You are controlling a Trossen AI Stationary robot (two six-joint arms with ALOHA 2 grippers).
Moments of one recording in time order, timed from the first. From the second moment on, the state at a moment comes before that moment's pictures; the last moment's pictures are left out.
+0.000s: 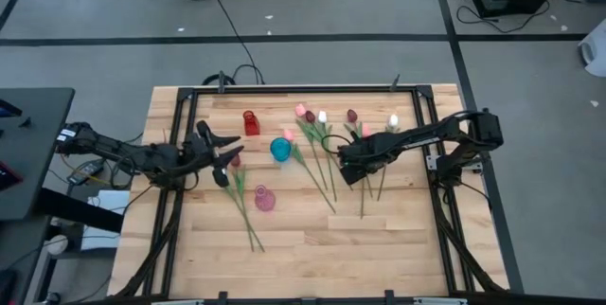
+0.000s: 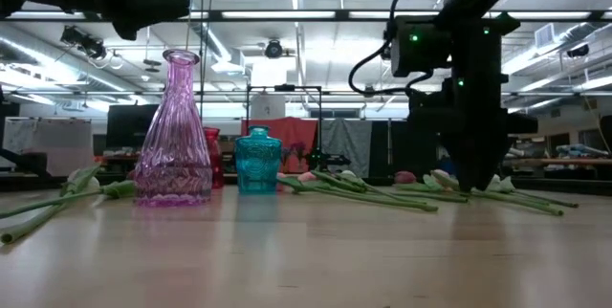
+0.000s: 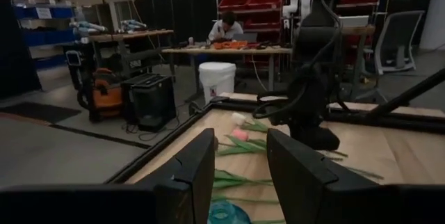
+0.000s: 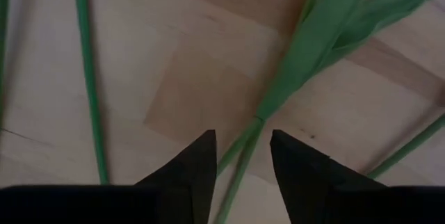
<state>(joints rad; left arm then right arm) -0.28 0.52 0.28 0.32 -0.68 0.07 -0.08 1.64 0.89 -0.79 0.10 1.04</state>
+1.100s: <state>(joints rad) -0.30 0.41 0.24 0.20 -0.54 0.13 -0.08 1.35 0.89 -0.57 0.20 0.79</state>
